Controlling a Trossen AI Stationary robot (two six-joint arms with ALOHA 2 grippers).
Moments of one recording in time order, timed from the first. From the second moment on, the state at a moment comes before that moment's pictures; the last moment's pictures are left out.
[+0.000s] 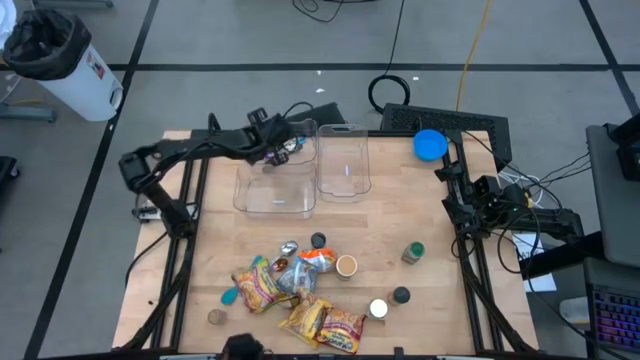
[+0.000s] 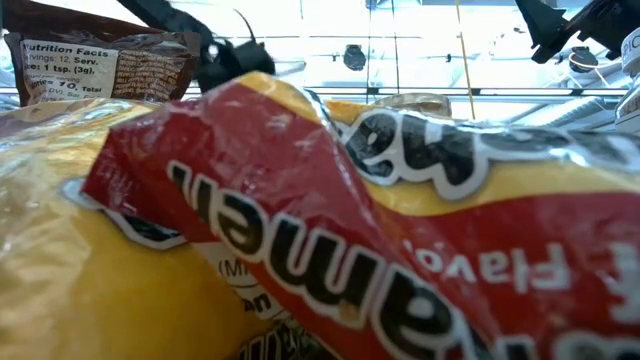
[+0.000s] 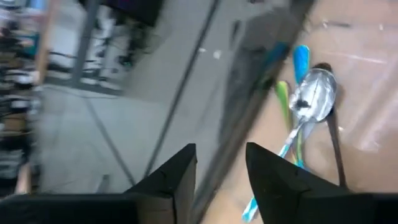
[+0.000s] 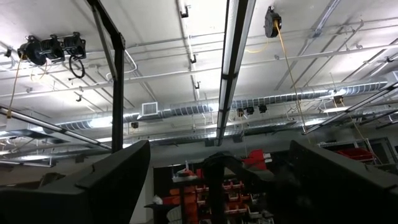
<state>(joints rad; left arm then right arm) 0.52 1.60 1.09 -0.37 -0.67 0.38 -0.09 0.03 0.02 0.73 -0.05 0.19</state>
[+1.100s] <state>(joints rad) -0.53 1.05 0.76 -0.94 0.05 -1.56 -0.09 0.03 0.01 0.73 -0.05 0.19</state>
